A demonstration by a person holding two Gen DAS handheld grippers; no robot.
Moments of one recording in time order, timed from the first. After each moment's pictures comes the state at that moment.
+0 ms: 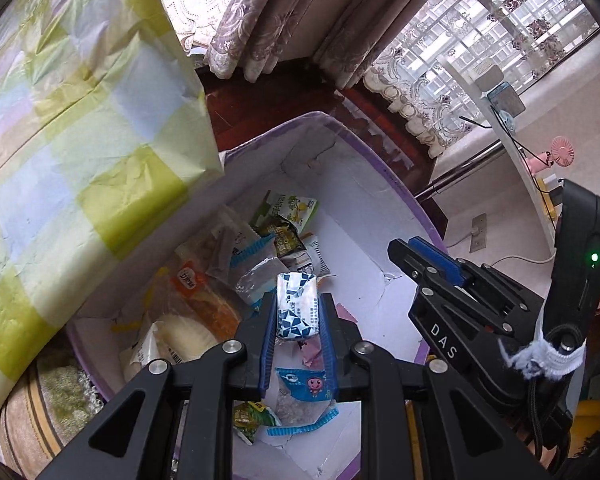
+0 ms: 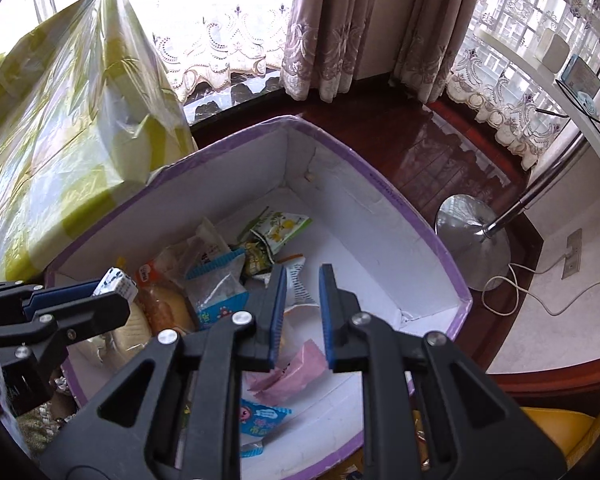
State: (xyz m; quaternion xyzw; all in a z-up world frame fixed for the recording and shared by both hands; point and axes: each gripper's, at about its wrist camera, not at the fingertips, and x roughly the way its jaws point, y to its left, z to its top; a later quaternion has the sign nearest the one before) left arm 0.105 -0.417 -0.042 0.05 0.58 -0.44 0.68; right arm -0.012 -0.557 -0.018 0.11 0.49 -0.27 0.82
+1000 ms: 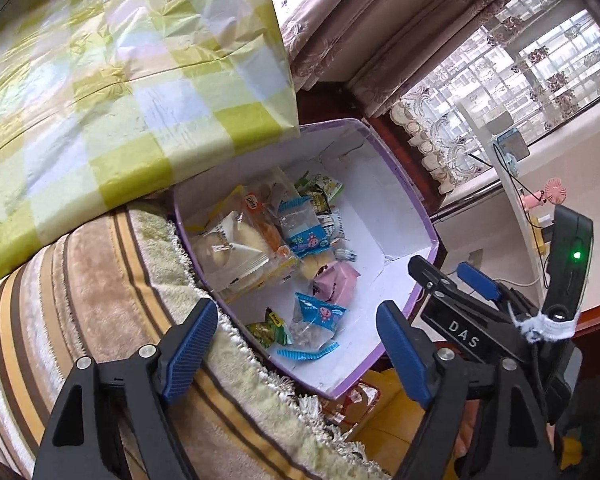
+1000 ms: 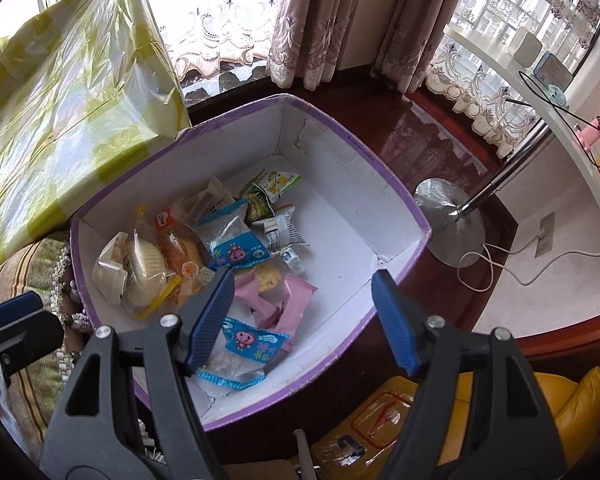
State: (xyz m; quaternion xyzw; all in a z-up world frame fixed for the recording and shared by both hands) left arm 0.059 -0.300 -0.012 -0.02 0.58 -0.38 0.72; right arm -0.060 -0.494 0.020 0.09 0.51 -0.30 0.80
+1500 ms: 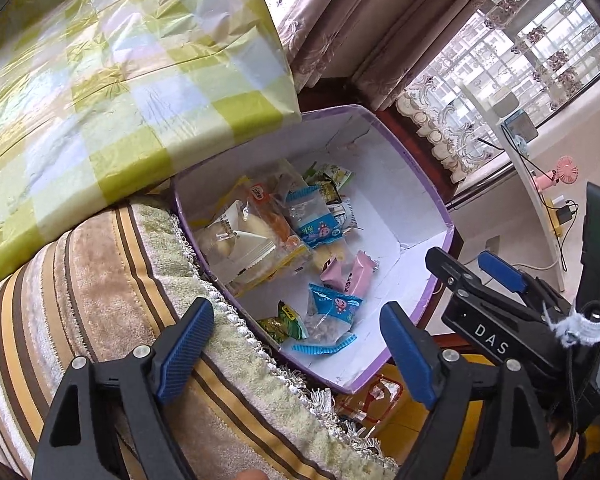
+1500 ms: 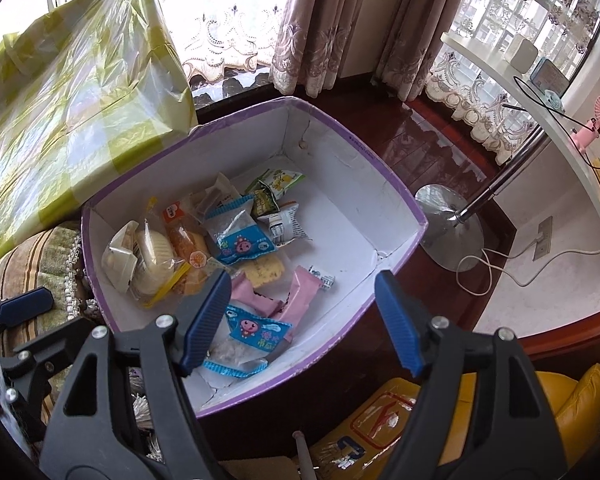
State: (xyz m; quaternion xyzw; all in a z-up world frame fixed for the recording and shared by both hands) left arm 0.048 -0.306 -0.021 0.01 0.57 -0.37 0.73; right arm -0.069 -0.487 0.022 0.08 0.51 -0.29 0.81
